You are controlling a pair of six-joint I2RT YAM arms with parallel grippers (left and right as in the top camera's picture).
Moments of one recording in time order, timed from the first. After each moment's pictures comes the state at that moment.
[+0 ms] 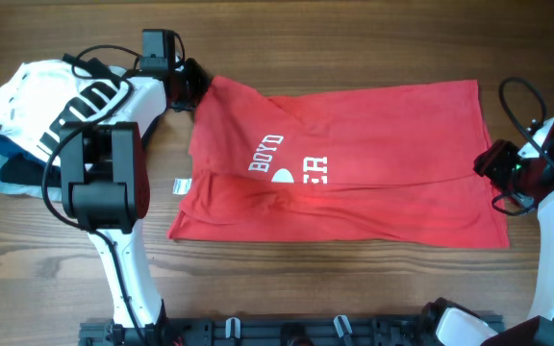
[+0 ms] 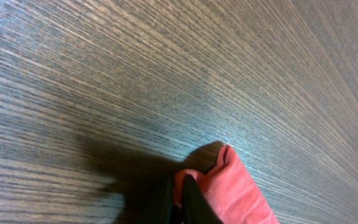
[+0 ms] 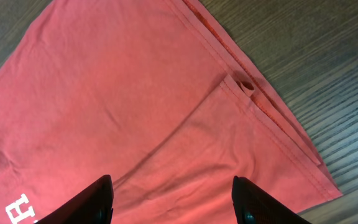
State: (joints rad) left arm -0.04 2.24 1.55 -0.32 0.29 -0.70; right arm -0.46 1.31 1.02 -0.87 -0.14 0.24
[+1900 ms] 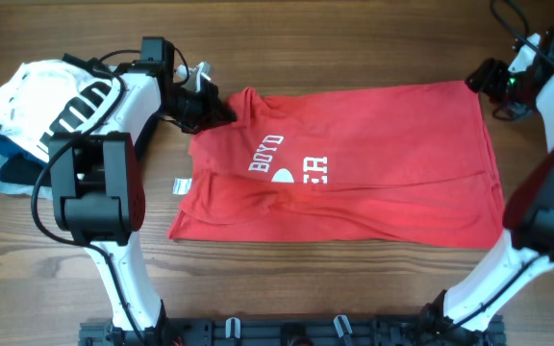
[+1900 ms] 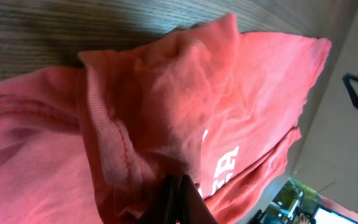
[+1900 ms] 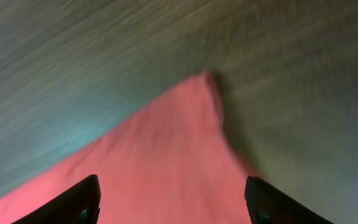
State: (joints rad) left arm -0.04 2.15 1.55 -0.80 0.77 -0.26; right arm -0.39 2.11 1.65 -0.65 -0.26 0.15
